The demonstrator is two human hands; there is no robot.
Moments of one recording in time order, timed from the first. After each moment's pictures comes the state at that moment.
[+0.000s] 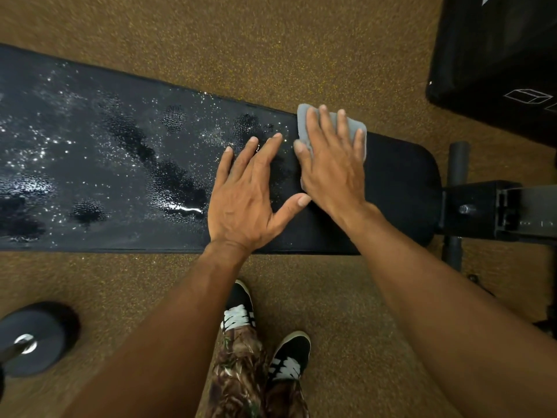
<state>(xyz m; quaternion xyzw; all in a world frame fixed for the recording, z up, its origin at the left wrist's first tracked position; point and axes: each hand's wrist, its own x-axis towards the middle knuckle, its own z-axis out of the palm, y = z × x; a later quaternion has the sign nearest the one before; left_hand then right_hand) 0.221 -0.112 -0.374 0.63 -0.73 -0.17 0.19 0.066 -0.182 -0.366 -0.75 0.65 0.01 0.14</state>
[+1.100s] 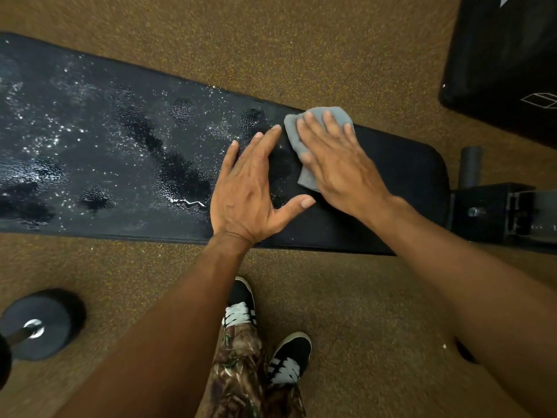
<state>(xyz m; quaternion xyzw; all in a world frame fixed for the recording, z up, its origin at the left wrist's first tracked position) 0.218 -0.110 -0.376 0.63 -0.72 -0.18 0.25 0.041 -0.182 -0.360 -0.85 0.49 0.04 0.19</state>
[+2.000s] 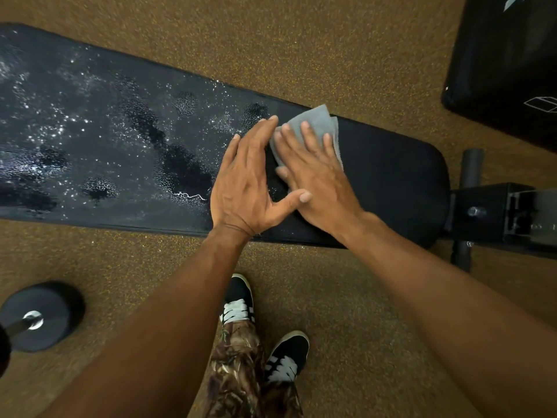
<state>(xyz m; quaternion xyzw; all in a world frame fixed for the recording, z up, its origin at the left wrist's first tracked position) 0.220 -0.110 -0.379 0.61 -0.71 -0.16 0.31 0.073 -0.150 -0.358 -0.86 0.46 0.03 0.19</state>
